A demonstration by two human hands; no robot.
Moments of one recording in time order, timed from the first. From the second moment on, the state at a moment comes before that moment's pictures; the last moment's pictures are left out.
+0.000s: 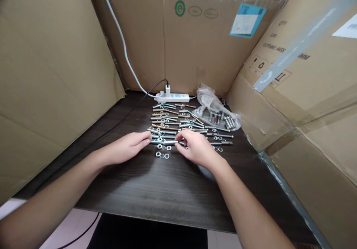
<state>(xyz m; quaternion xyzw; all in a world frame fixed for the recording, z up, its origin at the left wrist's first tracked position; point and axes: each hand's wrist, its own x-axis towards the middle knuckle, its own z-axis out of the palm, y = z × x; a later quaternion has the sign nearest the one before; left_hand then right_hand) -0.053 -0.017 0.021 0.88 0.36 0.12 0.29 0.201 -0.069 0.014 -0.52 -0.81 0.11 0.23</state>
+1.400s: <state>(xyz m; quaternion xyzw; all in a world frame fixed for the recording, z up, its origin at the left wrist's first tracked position) -0.050 -0.025 0.011 0.91 0.34 0.17 0.18 0.189 -0.071 0.012 -0.52 -0.83 0.08 0.20</state>
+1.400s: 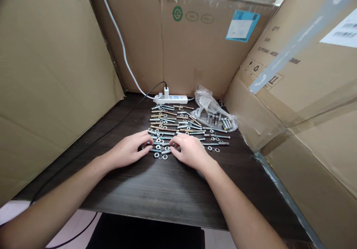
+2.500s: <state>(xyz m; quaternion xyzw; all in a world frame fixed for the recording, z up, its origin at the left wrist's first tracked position) -0.037 0.031 0.006 0.85 0.36 0.35 0.17 0.296 0.020 0.020 -0.85 -0.51 0.04 0.11</state>
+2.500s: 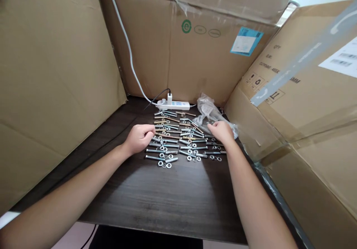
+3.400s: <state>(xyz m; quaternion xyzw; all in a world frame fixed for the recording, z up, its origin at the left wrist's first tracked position) -0.007 -0.003 0.006 0.90 0.36 0.18 0.18 0.184 -0.059 0.005 -0.53 -0.74 0.09 0.40</state>
